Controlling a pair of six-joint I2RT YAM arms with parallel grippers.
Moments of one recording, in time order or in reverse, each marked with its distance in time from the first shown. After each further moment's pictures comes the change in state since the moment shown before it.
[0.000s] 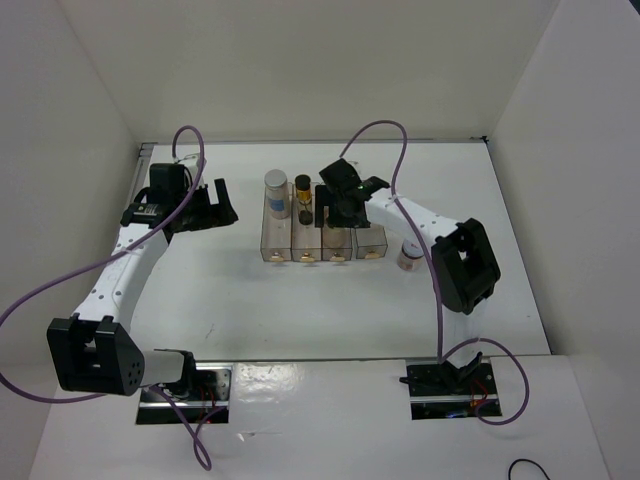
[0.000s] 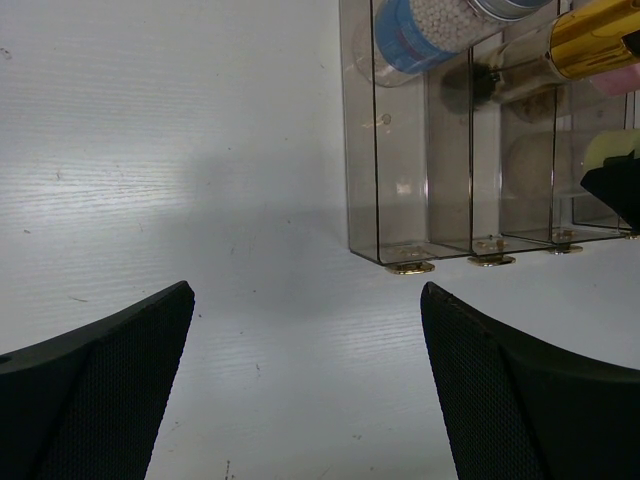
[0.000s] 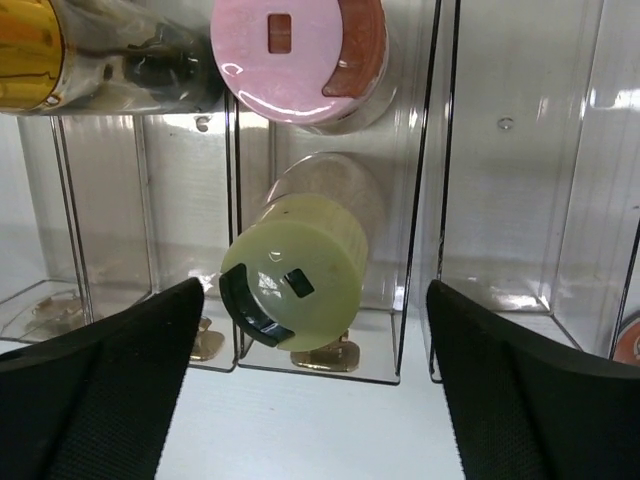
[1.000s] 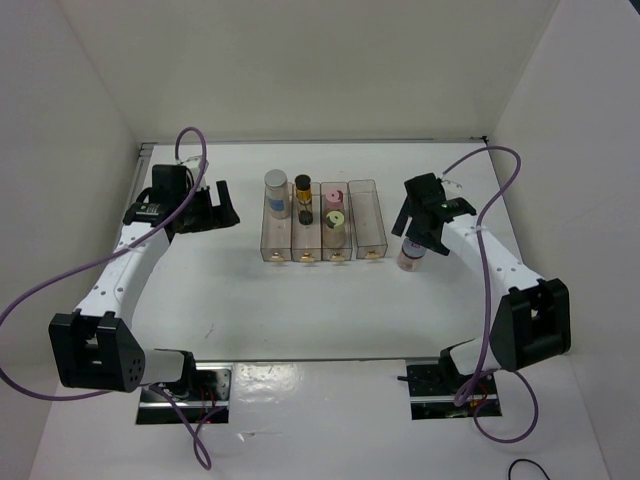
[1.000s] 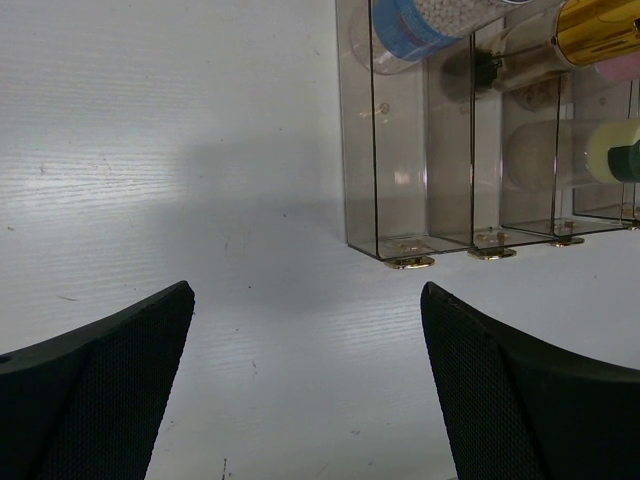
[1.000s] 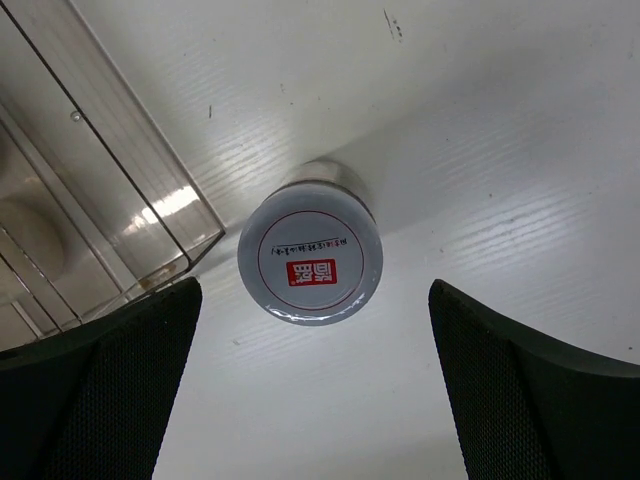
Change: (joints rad) left arm 0.000 0.017 -0.009 0.001 0.019 0.001; right arm -0.334 -0.483 -0.424 -0.139 0.145 0.131
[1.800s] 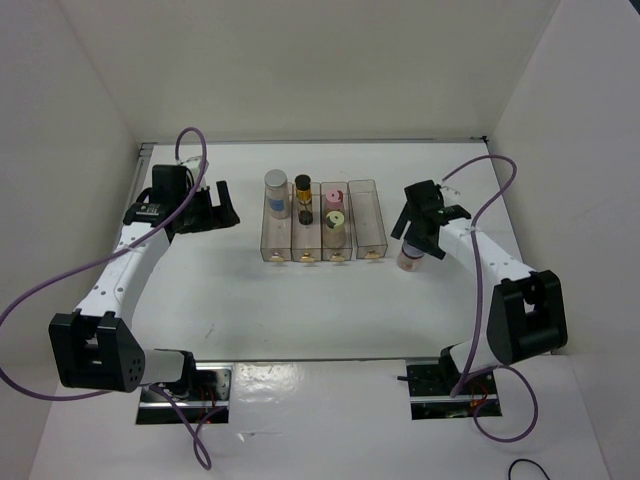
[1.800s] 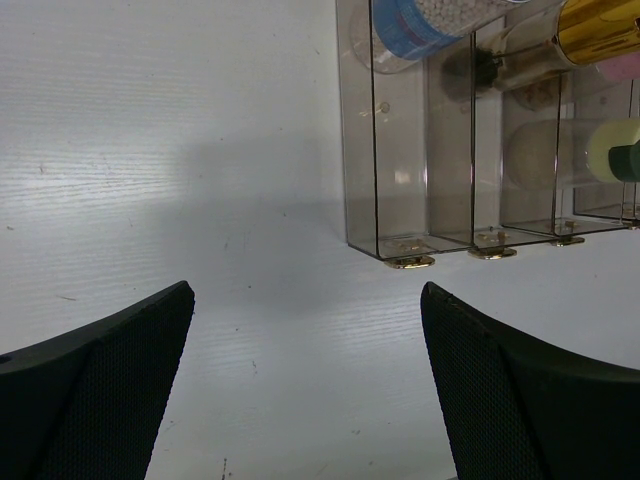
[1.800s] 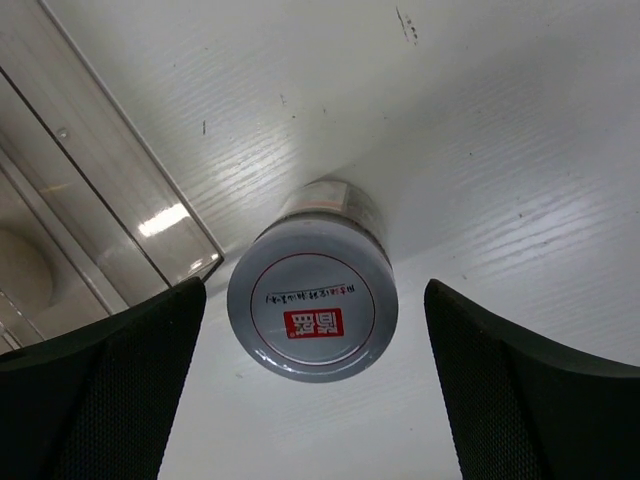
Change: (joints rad) left arm 0.000 0.000 -0.002 0.000 0.000 0.000; right arm -0.028 0.023 -0.095 0.136 -0.024 0.020
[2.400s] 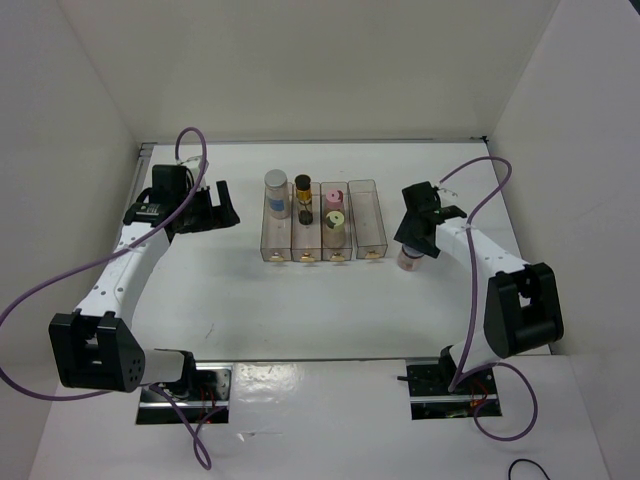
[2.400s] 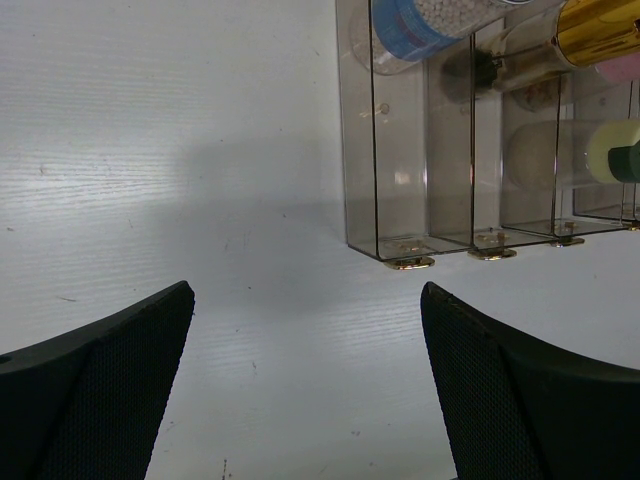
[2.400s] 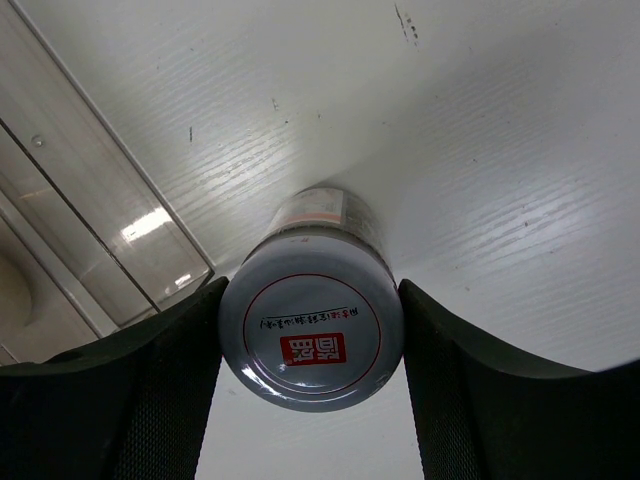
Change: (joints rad) left arm 0.000 0.000 0.000 0.003 0.000 0.000; right arm 0.000 0.050 -0.012 0.040 0.011 -0.001
